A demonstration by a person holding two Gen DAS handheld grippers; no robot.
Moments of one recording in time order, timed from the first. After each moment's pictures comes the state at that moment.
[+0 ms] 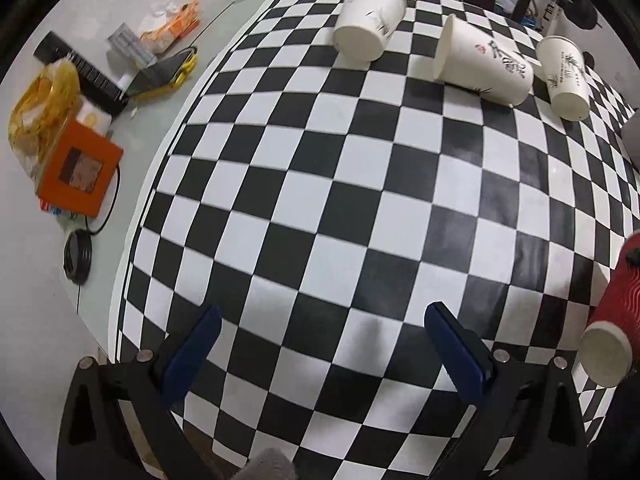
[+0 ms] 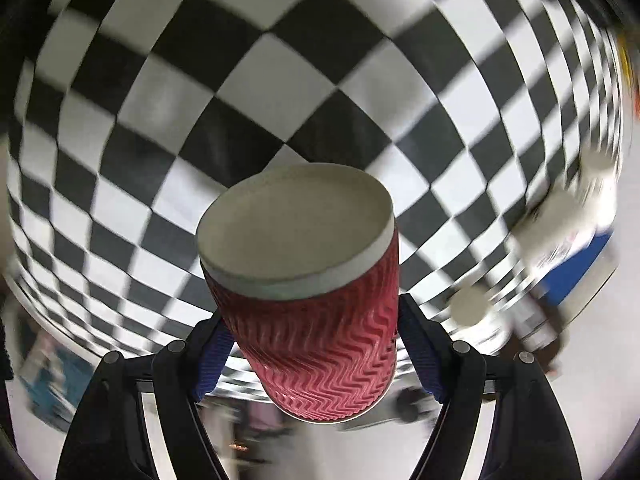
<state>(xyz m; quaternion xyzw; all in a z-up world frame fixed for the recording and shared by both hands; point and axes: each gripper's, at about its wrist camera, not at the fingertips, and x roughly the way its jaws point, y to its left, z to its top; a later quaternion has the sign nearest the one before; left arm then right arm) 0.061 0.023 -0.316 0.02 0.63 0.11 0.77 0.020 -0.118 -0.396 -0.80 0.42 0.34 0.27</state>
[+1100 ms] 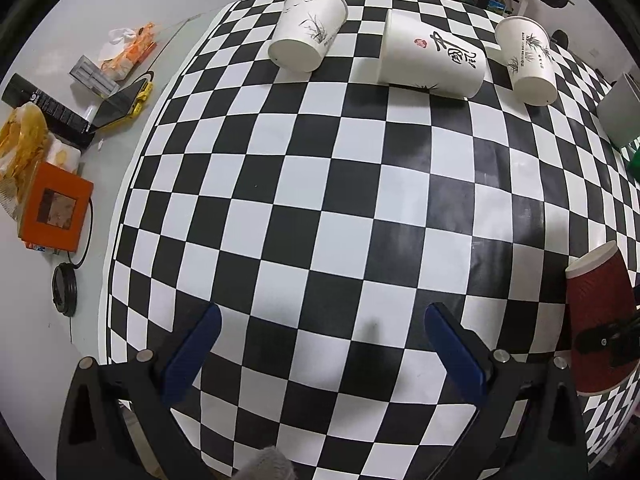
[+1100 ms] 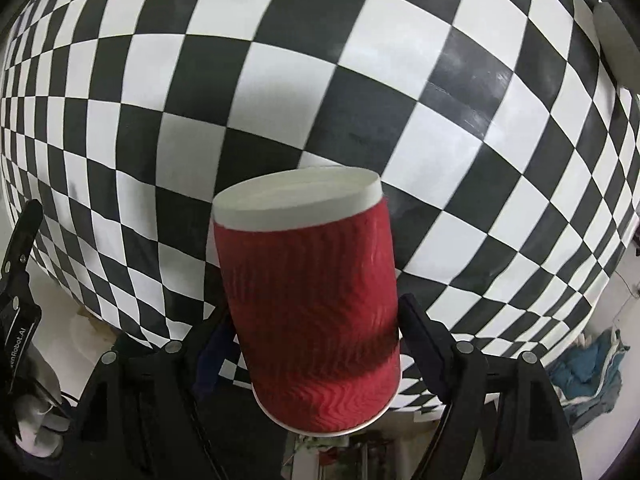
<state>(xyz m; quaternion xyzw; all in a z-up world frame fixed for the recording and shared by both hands) 0.082 -0.008 -0.317 0.04 0.63 0.06 0.77 0.172 -0.225 -0.402 -0.09 0.87 0.07 0.47</state>
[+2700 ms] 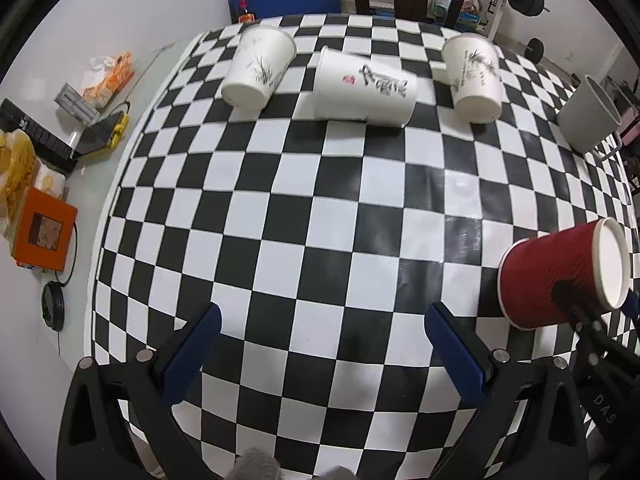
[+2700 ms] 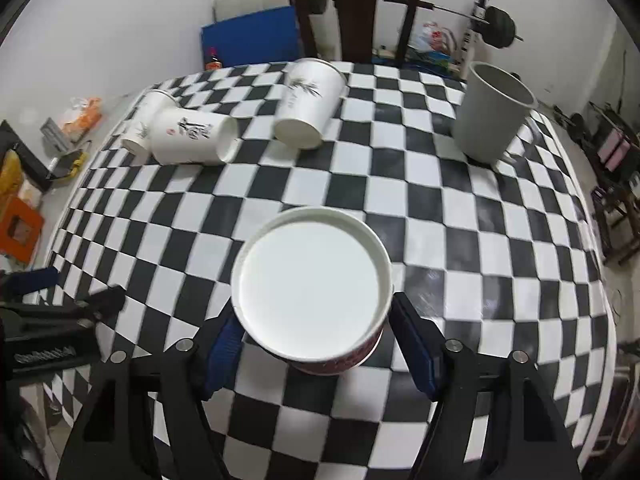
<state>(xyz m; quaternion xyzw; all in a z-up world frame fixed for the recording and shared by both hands) 0.084 -0.050 -0.291 0.04 0.61 0.03 0.79 0.091 -0.243 -0.316 0.01 0.54 0.03 0.84</state>
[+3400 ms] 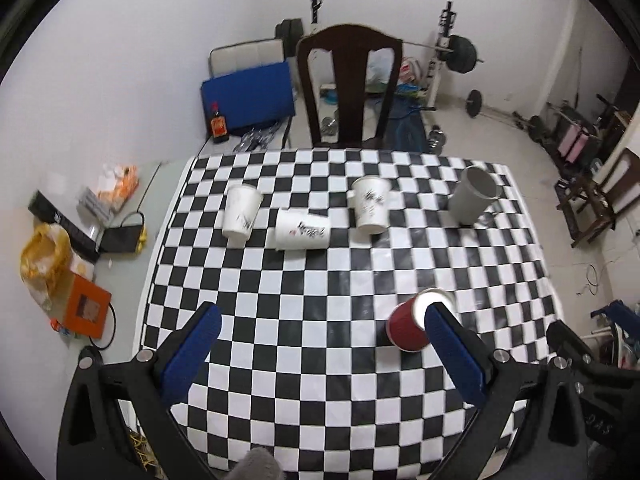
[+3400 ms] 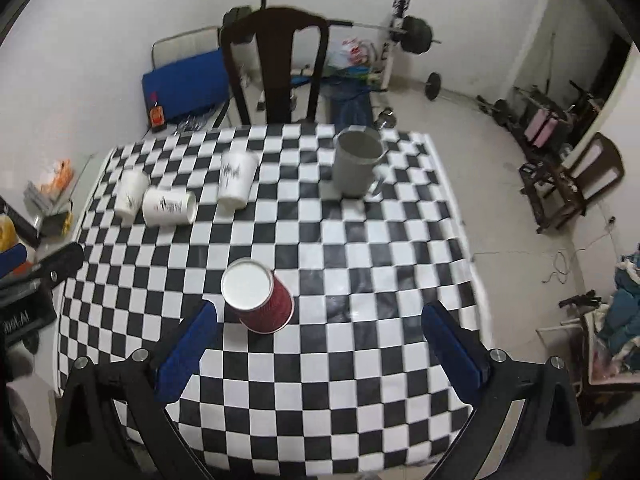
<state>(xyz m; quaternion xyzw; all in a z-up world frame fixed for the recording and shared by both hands) 0.048 -0.083 -0.087 0.04 0.50 -0.06 0.86 0.020 -0.284 -0.118 0.02 0.52 -0.10 0.85</state>
